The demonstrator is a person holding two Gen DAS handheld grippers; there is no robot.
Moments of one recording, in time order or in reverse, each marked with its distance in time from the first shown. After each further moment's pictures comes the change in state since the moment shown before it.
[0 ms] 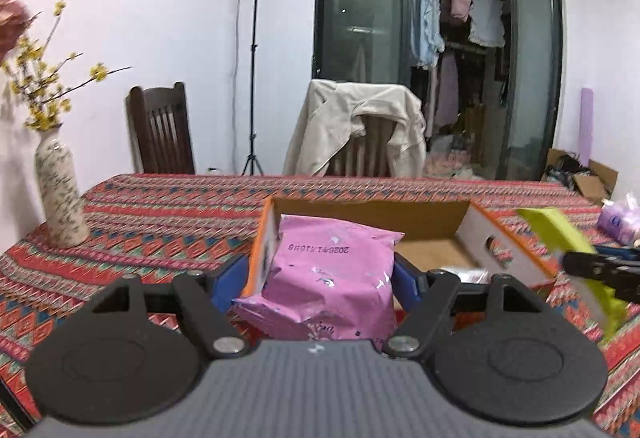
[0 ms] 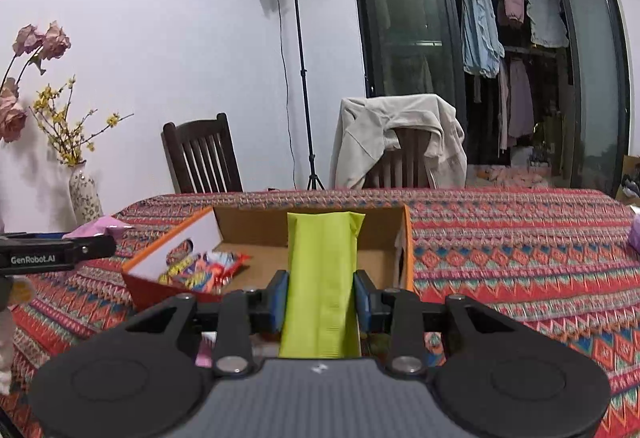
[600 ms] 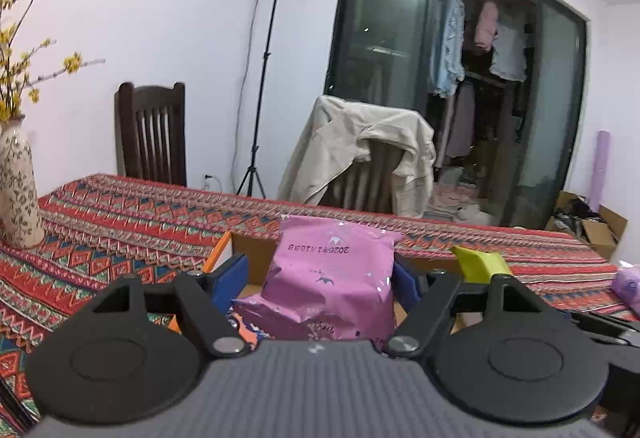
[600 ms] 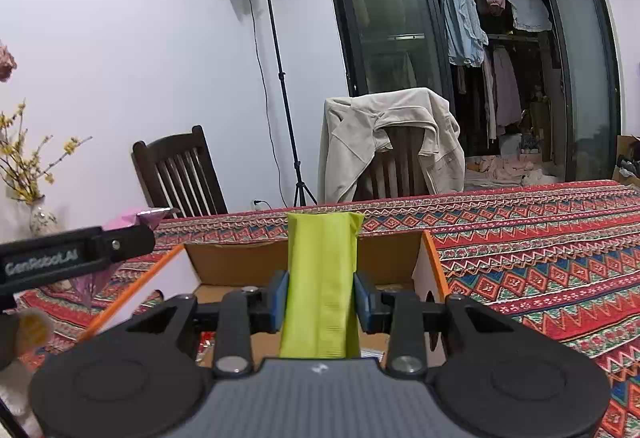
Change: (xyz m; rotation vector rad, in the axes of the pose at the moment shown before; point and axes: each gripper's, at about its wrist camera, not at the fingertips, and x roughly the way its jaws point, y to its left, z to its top) left arm 0.088 -0.033 0.026 -0.119 -0.041 0.032; right arm 0.105 -0.001 0.022 0.080 0.000 -0.041
